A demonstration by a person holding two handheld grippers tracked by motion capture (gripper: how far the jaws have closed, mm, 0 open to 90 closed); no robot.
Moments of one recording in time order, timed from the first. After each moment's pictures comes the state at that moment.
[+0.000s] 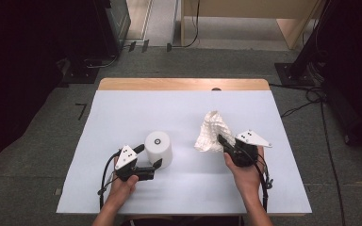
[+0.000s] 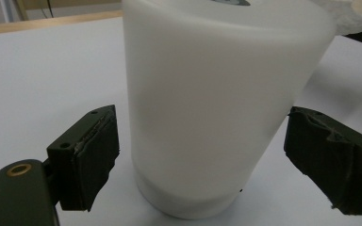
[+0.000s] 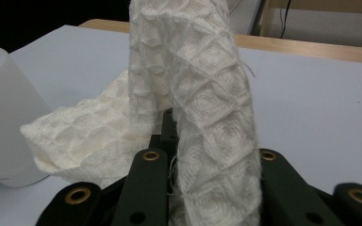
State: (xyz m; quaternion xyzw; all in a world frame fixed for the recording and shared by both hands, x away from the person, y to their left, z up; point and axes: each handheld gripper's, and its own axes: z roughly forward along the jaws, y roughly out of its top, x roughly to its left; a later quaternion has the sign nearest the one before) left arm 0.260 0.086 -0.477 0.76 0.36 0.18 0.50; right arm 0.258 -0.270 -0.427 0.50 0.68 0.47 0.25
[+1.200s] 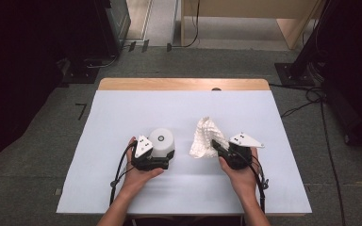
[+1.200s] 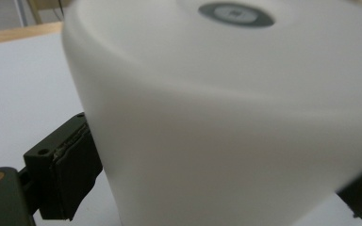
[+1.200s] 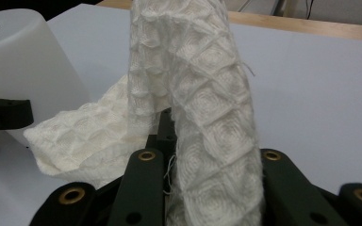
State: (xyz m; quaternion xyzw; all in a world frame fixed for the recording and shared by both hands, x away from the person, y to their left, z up) left arm 0.289 0.047 -0.481 0.77 0.38 0.19 0.48; right arm 0.258 -0.260 -0.442 0.49 0.71 0.46 0.22
